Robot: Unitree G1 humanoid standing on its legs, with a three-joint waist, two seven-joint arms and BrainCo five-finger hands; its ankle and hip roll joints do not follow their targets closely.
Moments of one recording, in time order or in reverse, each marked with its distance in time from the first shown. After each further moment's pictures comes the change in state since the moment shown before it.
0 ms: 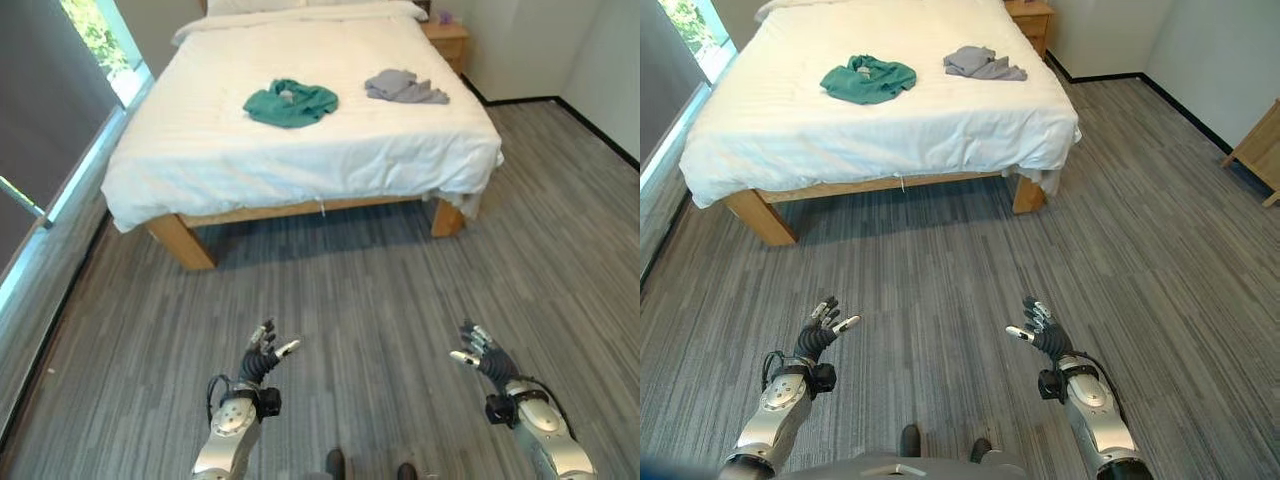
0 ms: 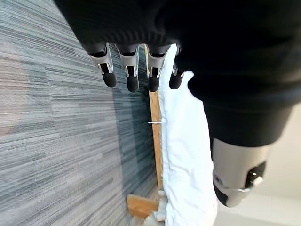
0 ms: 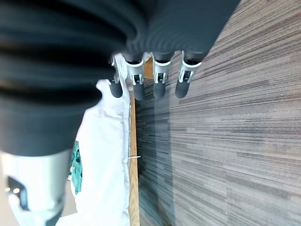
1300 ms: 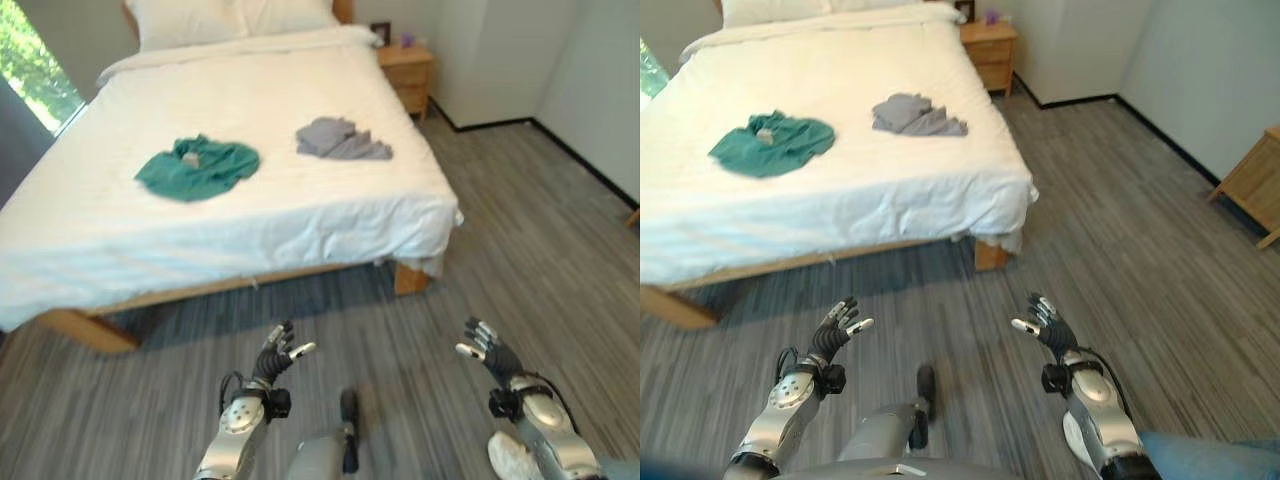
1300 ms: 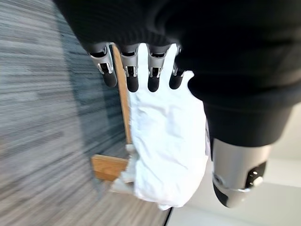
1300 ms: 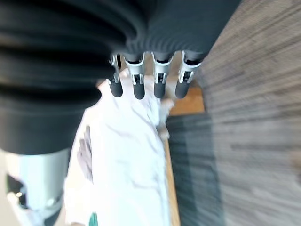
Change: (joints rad) left arm 0.005 0.016 -0.049 -0.014 -0.016 0.021 -0.087; right arm 0.027 0.008 0.010 0.005 0.081 0.007 0.003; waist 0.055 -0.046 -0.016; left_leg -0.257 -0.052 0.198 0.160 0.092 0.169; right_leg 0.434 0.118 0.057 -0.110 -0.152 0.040
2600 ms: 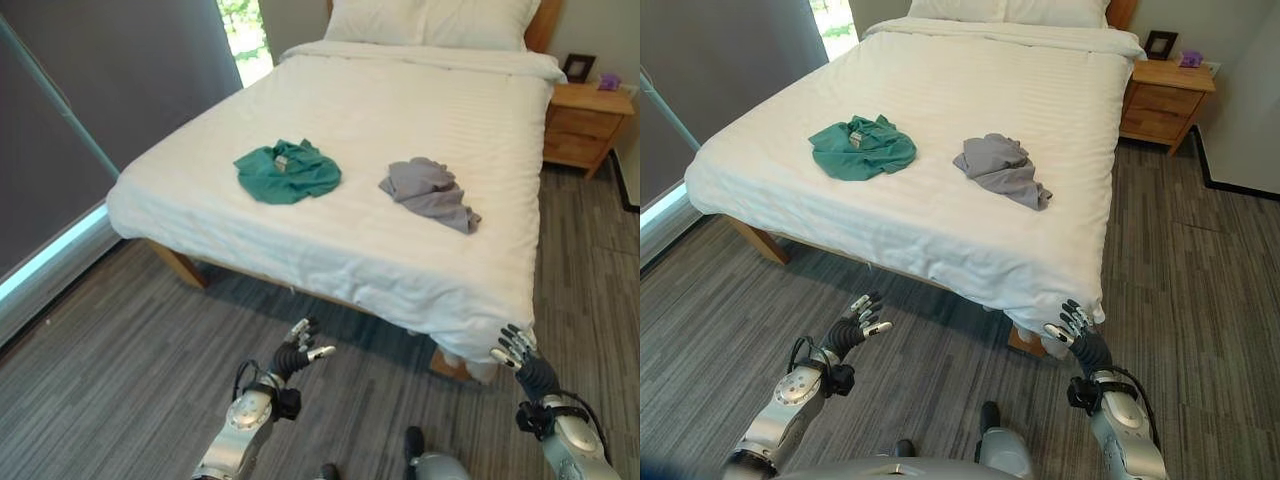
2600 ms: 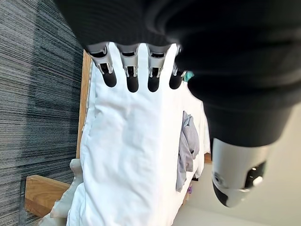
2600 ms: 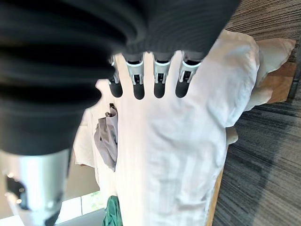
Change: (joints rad) left arm 0.008 -0.001 -0.017 -0.109 -0.017 0.002 -0.027; right arm 0.099 0.029 -0.226 -0.080 0.102 -0.032 -0.025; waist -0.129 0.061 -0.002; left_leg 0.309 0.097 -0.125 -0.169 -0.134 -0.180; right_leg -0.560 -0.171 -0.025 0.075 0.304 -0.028
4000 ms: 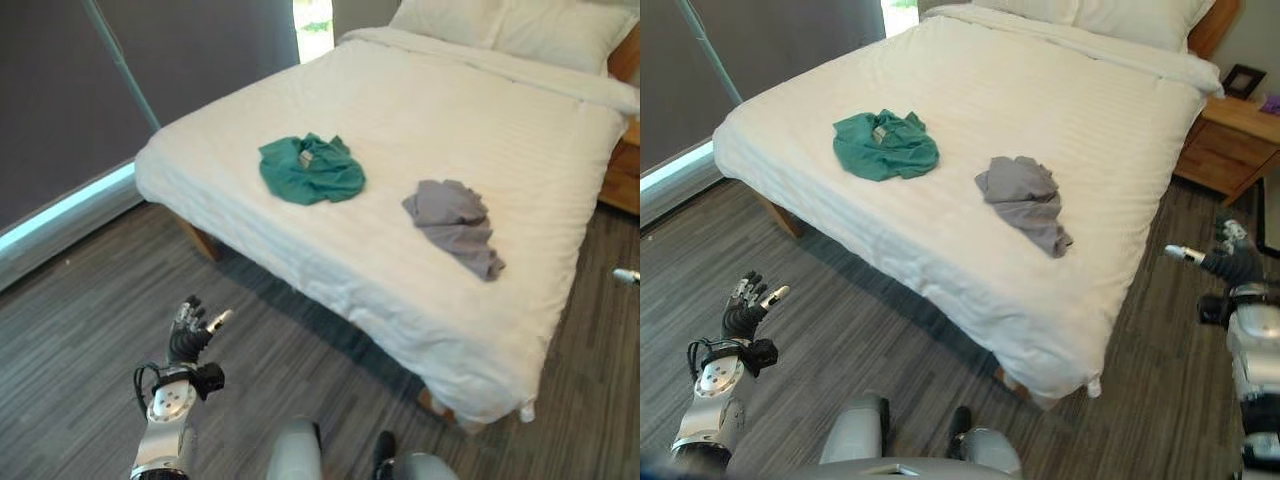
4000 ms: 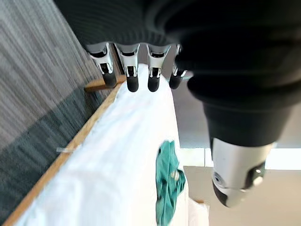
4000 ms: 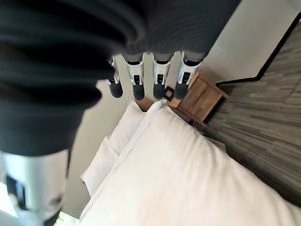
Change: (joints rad) left arm -0.054 0.109 0.255 0.085 -0.096 -0.033 0.104; right arm -0.480 -0.646 -0.043 0.418 -0.199 0.072 -0.049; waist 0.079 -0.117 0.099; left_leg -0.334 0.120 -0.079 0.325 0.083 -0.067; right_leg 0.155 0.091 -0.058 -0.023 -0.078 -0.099
